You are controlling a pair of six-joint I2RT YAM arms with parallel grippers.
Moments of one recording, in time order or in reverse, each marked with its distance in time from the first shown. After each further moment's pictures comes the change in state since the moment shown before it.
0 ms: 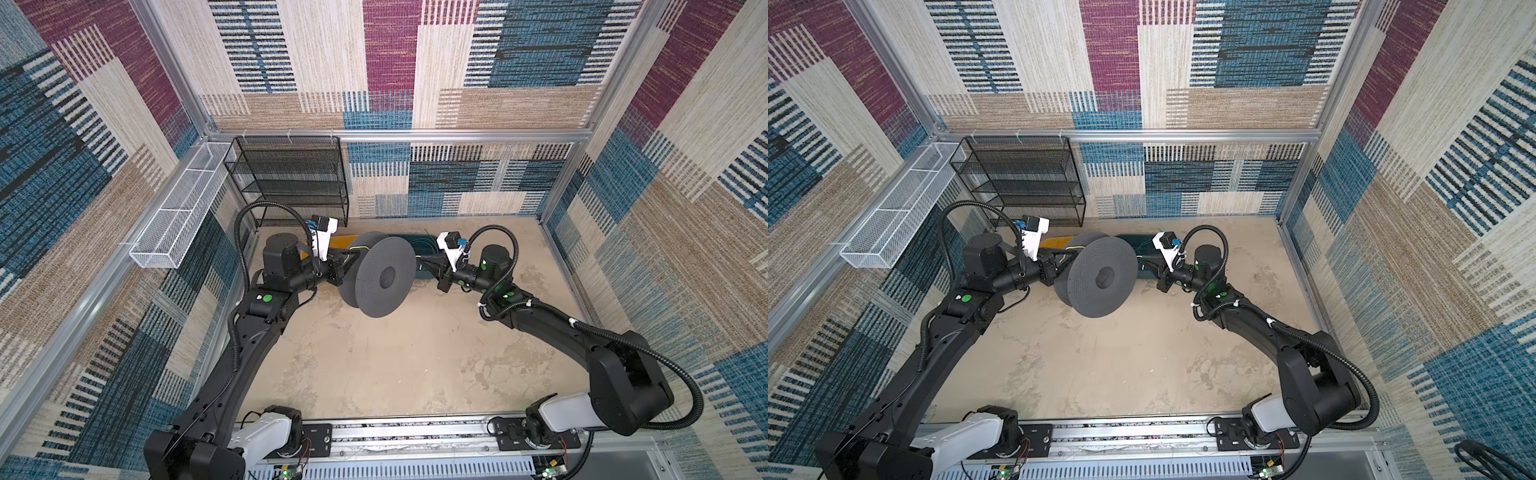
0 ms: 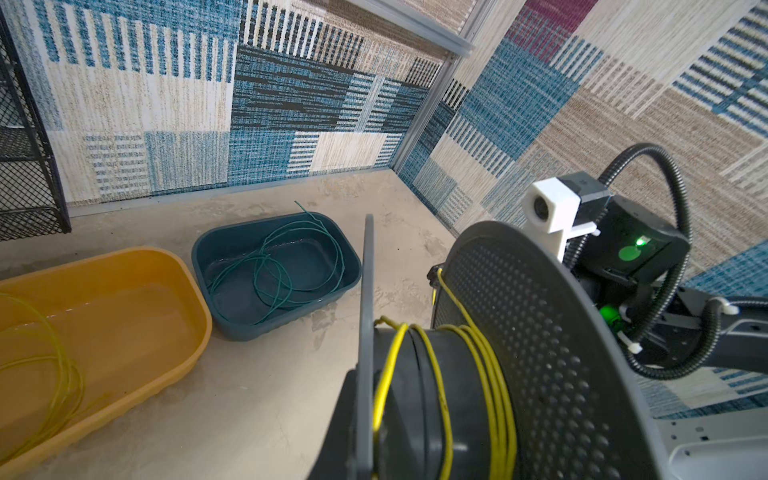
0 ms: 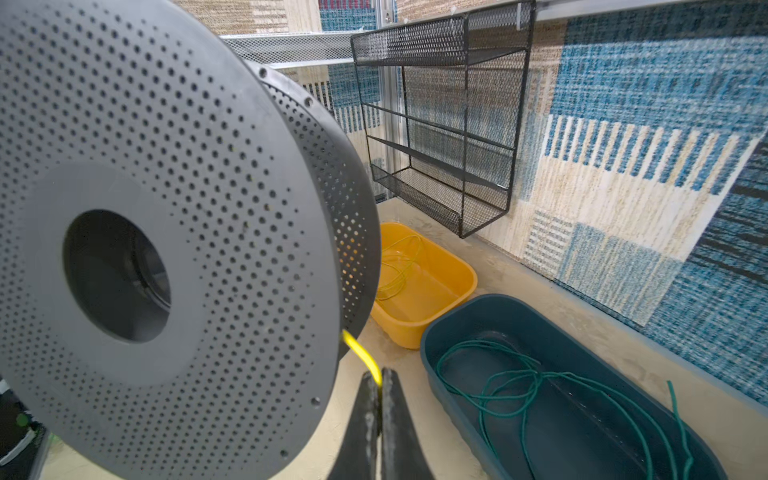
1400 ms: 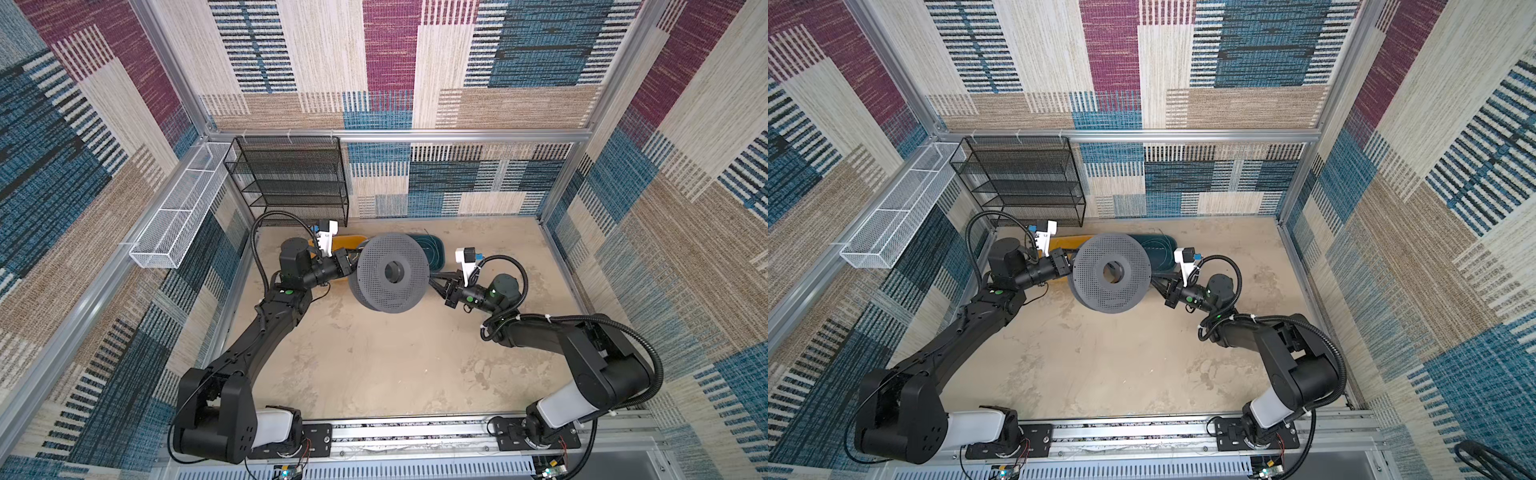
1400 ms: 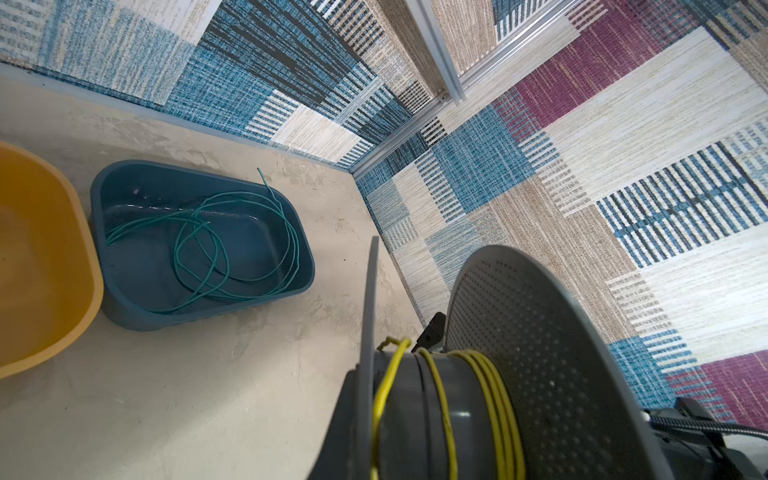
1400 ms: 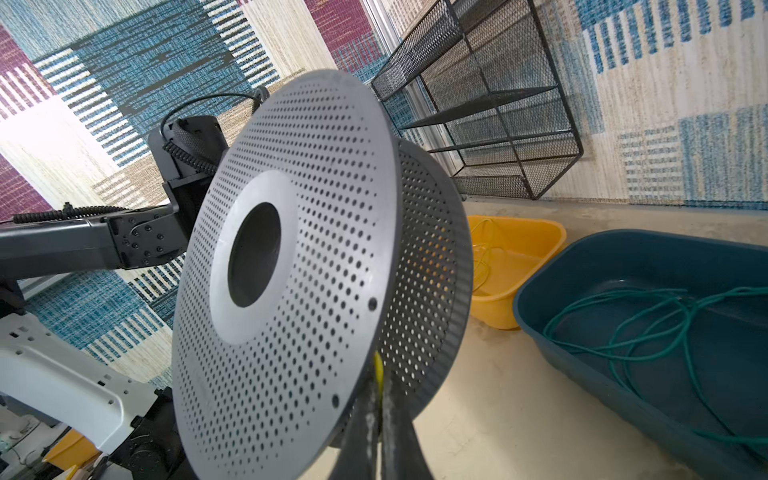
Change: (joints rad) left arm 0.026 0.211 -0.154 0.450 0.129 -0.450; right arm -0.040 0.143 -0.298 0.687 -0.161 0.595
